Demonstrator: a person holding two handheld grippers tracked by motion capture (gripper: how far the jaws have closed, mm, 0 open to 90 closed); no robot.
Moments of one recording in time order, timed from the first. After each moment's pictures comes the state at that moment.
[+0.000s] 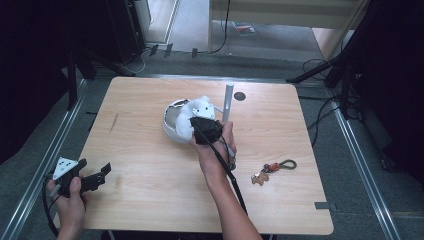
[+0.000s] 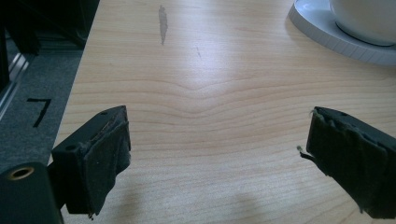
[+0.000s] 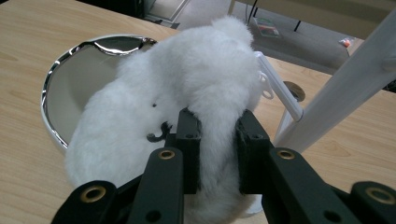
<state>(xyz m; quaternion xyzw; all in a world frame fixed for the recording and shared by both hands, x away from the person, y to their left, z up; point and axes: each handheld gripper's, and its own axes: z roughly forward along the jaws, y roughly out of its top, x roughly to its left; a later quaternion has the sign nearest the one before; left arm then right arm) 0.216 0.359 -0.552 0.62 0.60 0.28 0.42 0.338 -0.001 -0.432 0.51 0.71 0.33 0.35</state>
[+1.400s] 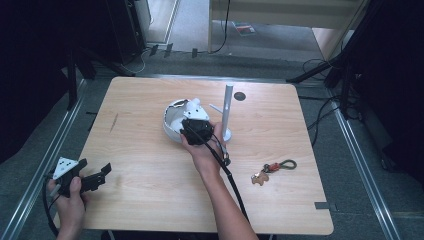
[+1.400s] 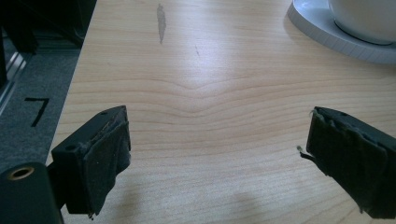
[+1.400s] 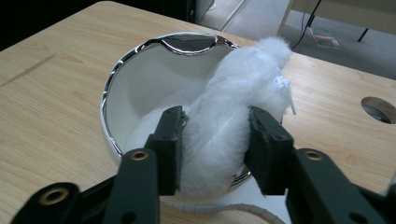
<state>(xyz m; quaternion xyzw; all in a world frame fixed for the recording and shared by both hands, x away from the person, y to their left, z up) 0.217 0.359 -0.552 0.63 0.60 0.28 0.42 0.354 0.015 -0.462 0.45 0.74 0.41 0.28</state>
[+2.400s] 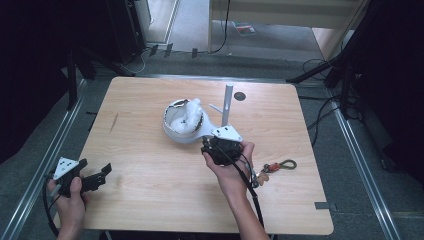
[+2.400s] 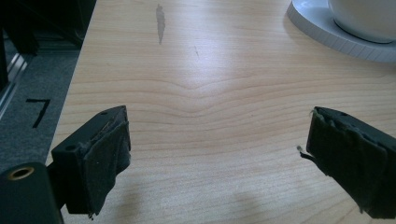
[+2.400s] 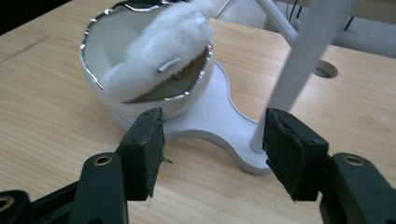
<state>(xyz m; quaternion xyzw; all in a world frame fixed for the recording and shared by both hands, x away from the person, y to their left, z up) 0.217 0.358 -0.552 0.63 0.59 0.28 0.42 0.300 -0.060 -0.456 0.48 0.73 0.40 0.28</state>
